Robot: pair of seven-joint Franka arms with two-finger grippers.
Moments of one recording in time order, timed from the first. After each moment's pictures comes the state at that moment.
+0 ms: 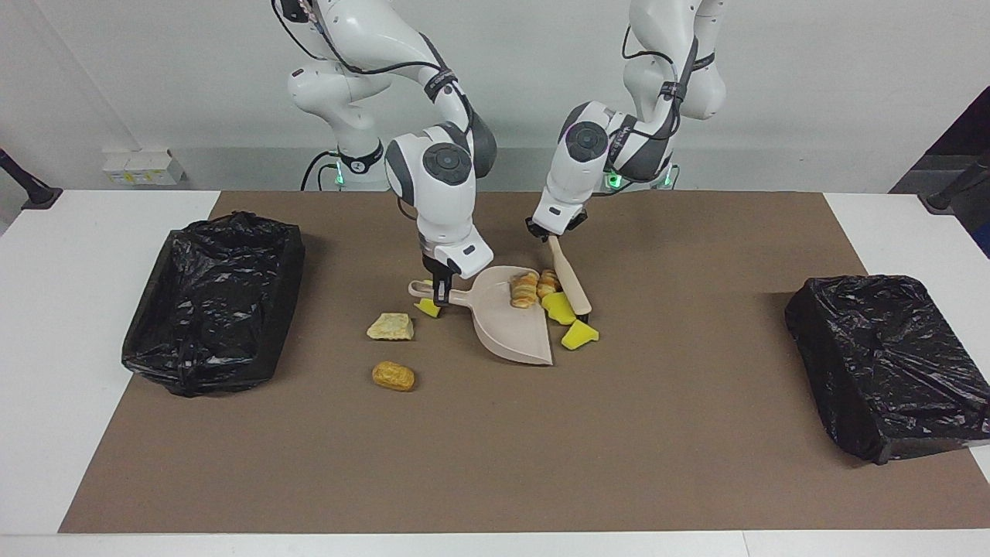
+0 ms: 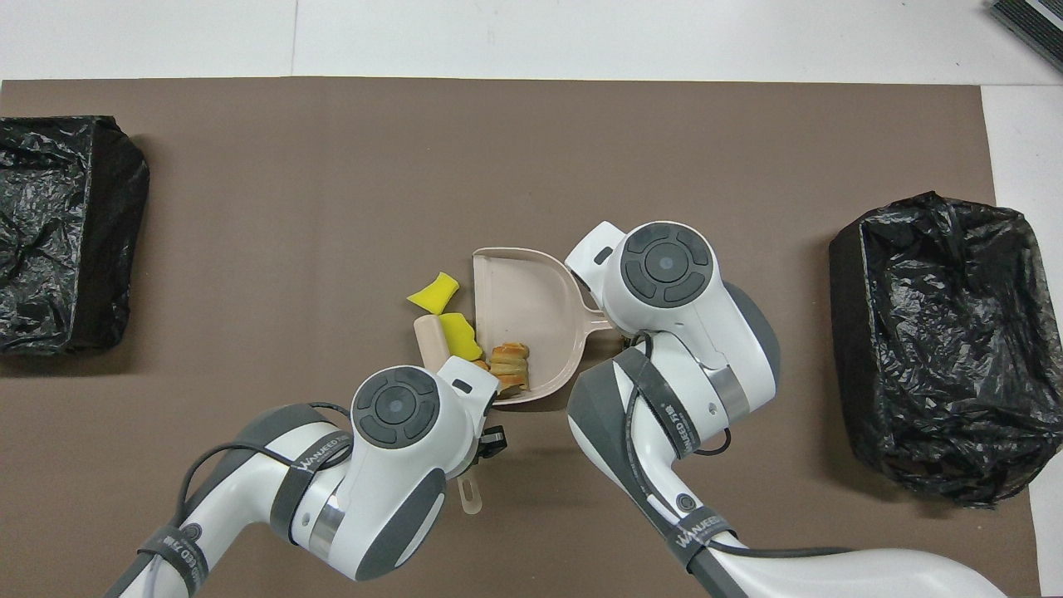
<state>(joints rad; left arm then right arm) -0.77 0.02 0.04 -2.25 -0.22 2.12 -0.78 0.53 0.26 -0.07 -1.86 -0.09 2.06 -1.05</state>
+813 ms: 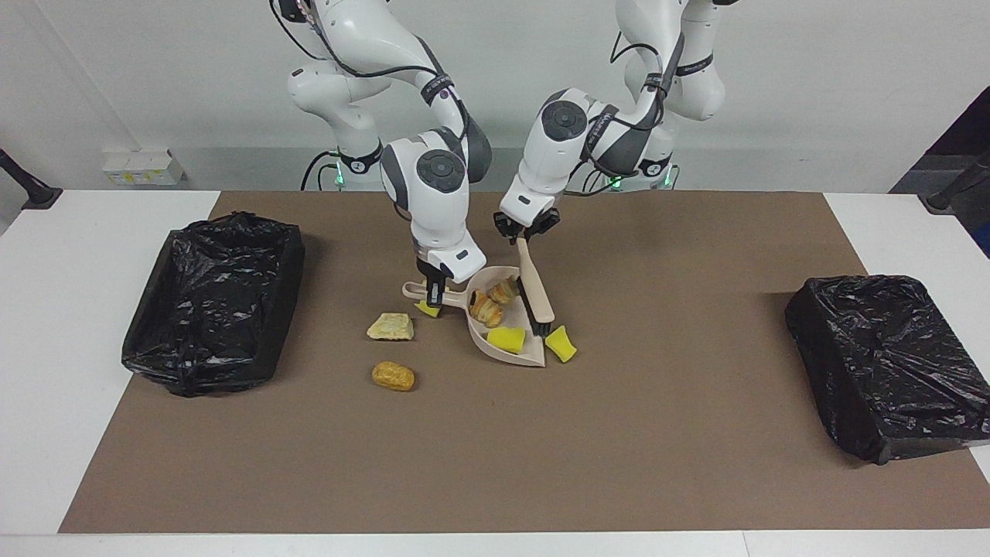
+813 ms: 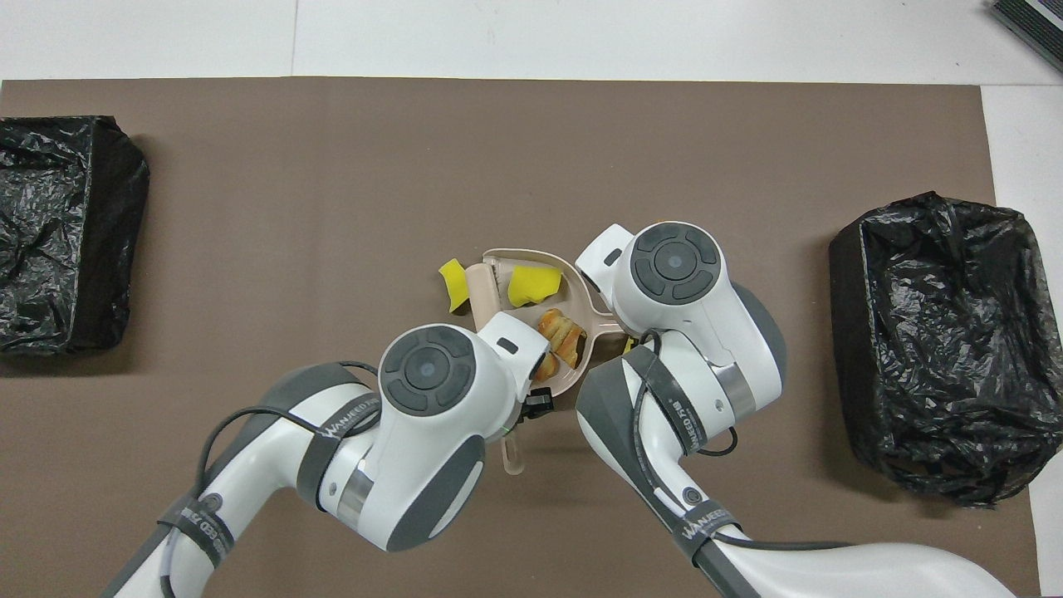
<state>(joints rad) -0.77 0.10 0.07 -2.04 -0.24 2.10 -0.67 0.52 0.26 -0.07 -1.88 -0.09 2.06 -1.05</state>
